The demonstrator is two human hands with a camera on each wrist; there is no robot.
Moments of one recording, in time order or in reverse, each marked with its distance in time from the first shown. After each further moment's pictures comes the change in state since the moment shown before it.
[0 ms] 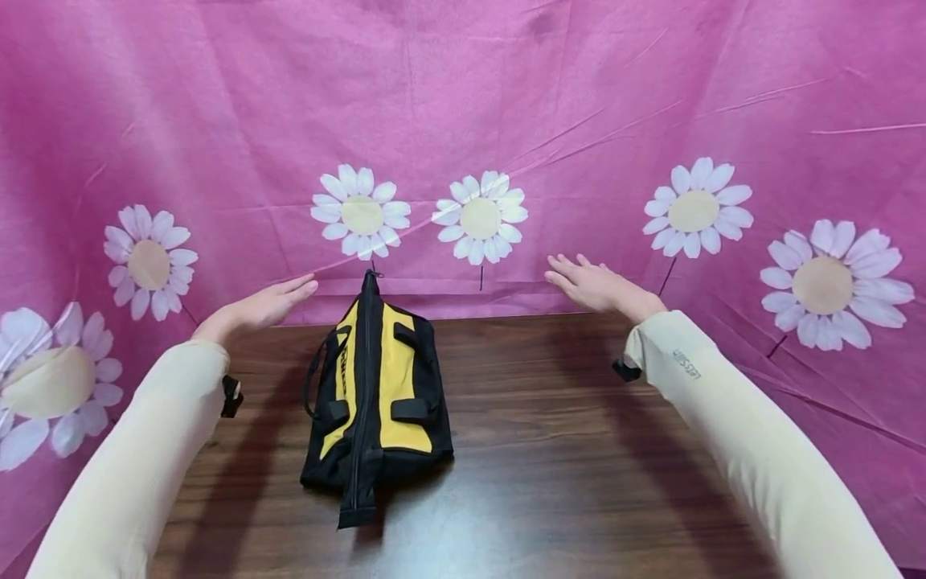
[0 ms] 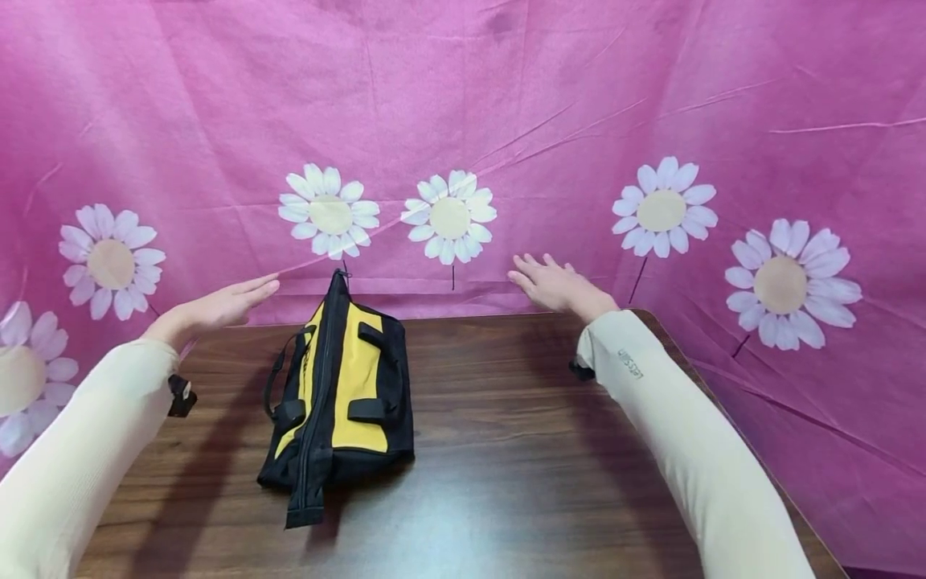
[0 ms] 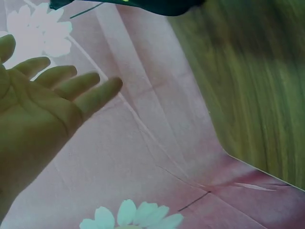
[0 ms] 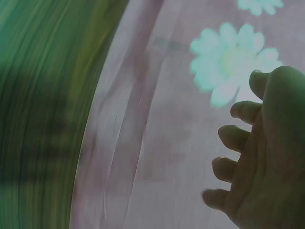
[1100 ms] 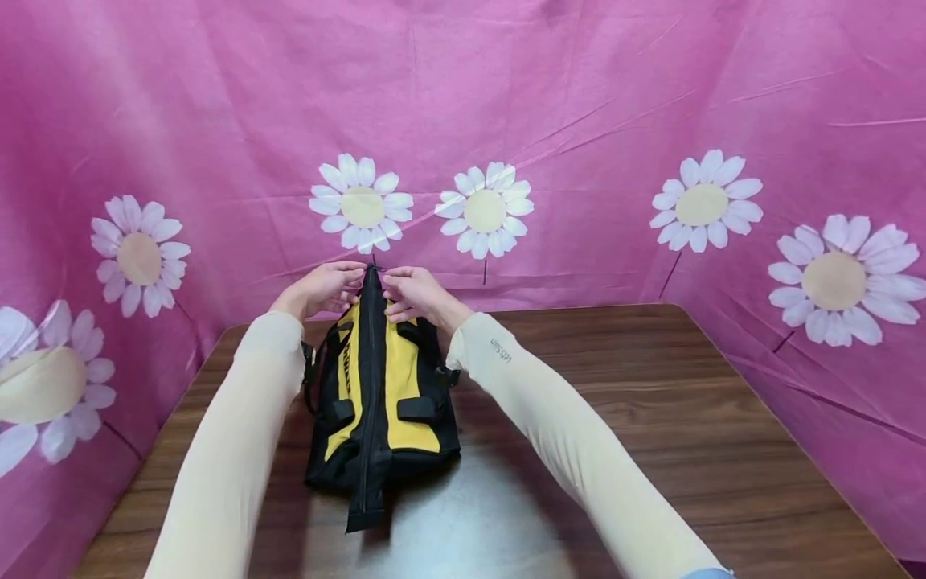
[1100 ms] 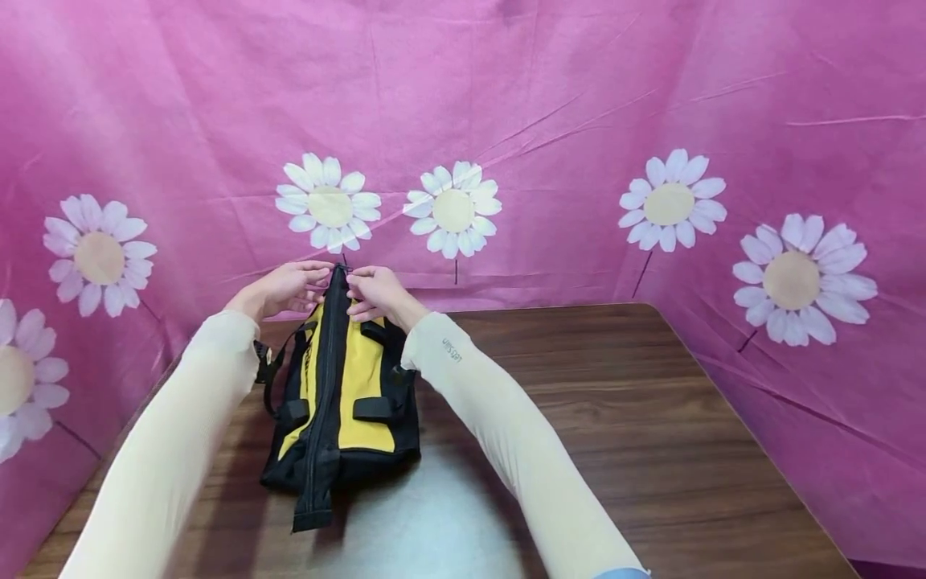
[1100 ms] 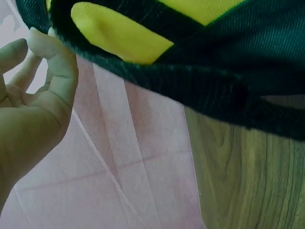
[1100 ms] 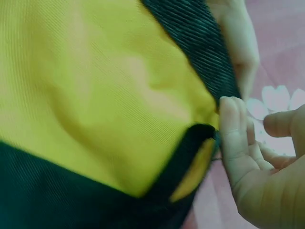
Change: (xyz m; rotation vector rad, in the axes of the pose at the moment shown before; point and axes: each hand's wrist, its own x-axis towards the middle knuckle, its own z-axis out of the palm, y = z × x) left_hand 0.087 0.012 0.029 -0.612 0.017 -0.121; right_hand 0.144 -0.226 0.090 1.400 -0.076 0.183
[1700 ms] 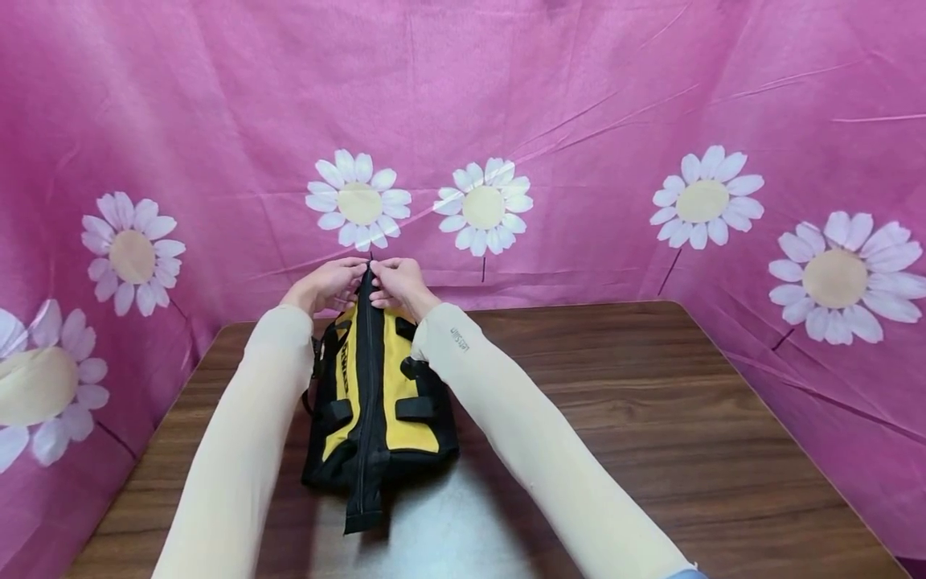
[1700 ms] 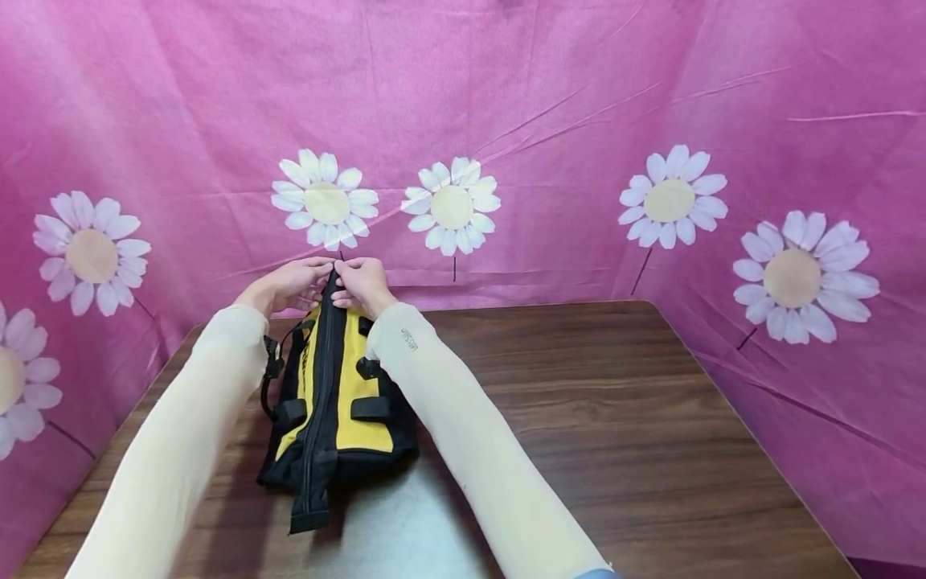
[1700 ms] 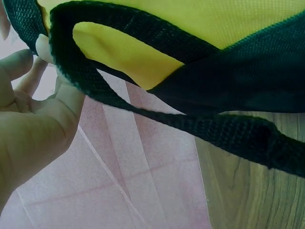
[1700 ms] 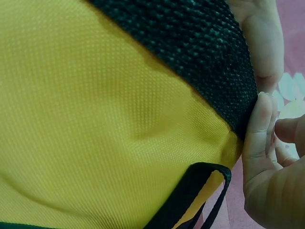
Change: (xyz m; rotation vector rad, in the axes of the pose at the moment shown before) left_hand 0.010 0.008 0.010 0.021 0.000 -0.047; right_hand 0.015 -0.001 0.030 0.115 0.238 -0.057
